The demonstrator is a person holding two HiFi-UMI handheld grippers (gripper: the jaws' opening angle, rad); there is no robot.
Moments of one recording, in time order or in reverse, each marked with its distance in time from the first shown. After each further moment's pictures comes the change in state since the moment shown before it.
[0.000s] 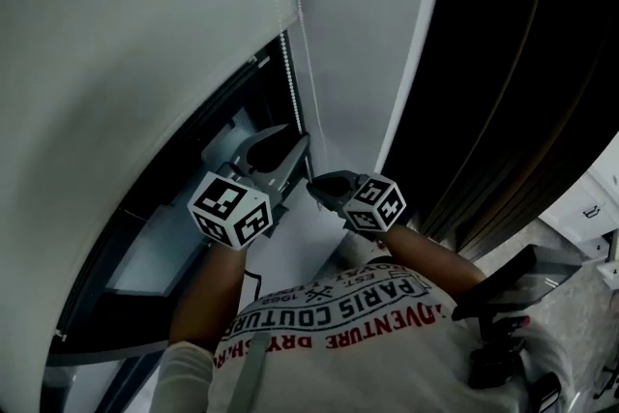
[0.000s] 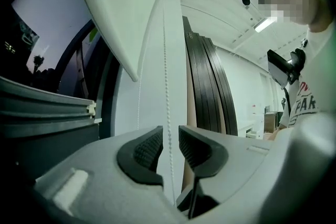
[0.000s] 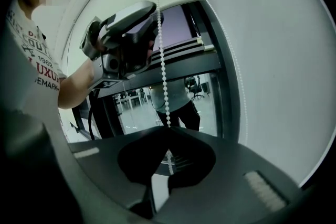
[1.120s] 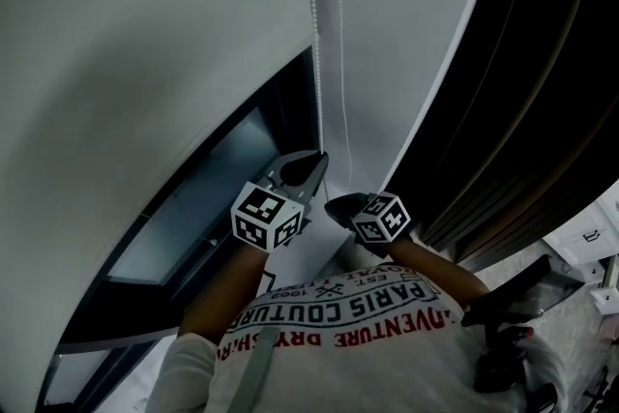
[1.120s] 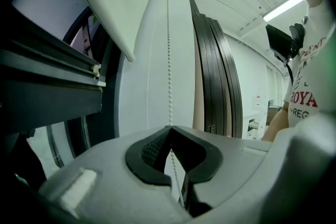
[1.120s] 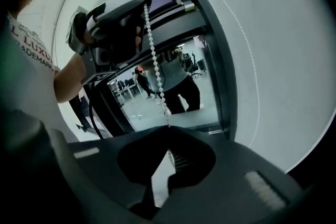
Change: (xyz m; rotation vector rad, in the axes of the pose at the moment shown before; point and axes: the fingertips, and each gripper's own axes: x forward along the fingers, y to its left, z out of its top) left arm -0.006 0.010 -0.083 -0.023 0.119 0.038; right arm 0.021 0.001 -0.087 0.126 0.221 0.006
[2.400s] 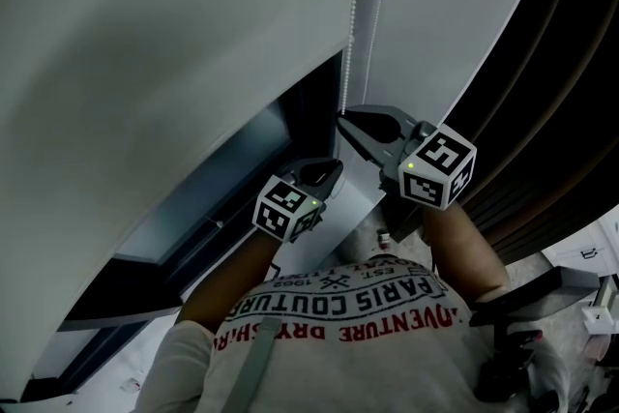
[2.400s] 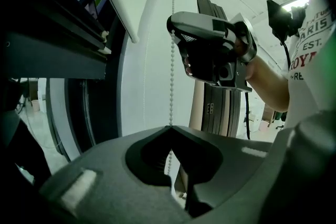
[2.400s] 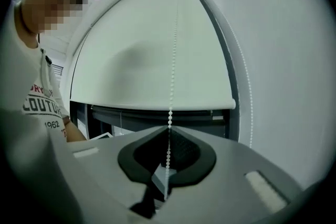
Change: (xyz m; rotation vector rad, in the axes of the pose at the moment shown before) left arm -0.001 0.011 -0.081 -0.048 0.149 -0.013; right arm -0.099 0.060 0.252 -0.331 -0.425 -0.020
